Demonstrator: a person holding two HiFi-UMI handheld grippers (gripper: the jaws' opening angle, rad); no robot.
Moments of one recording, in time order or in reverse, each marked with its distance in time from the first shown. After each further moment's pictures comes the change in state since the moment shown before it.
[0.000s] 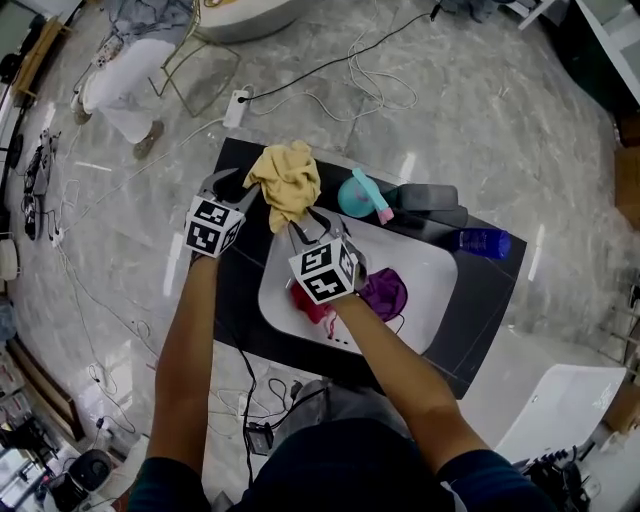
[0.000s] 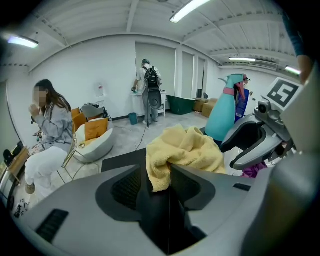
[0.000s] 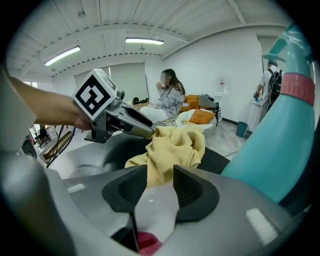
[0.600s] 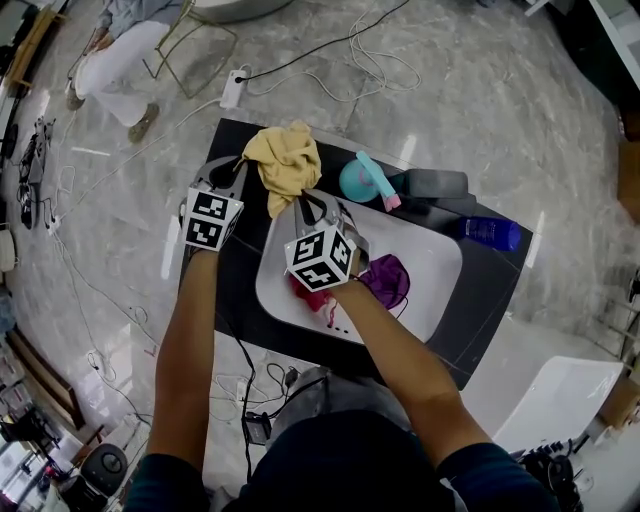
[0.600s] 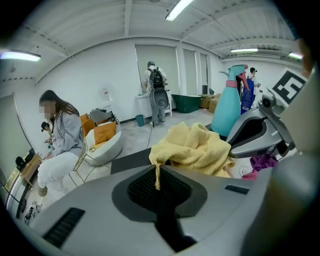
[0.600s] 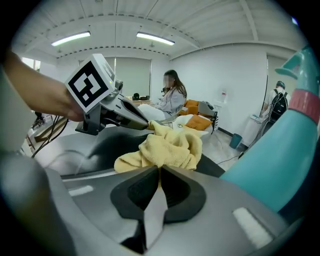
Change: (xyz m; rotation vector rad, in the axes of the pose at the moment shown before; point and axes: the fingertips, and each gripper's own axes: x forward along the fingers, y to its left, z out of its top) left arm -0.001 0.008 -0.002 0.039 -0.014 0.118; right arm 0.014 -0.012 -0.003 -0.143 -0.013 -0.093
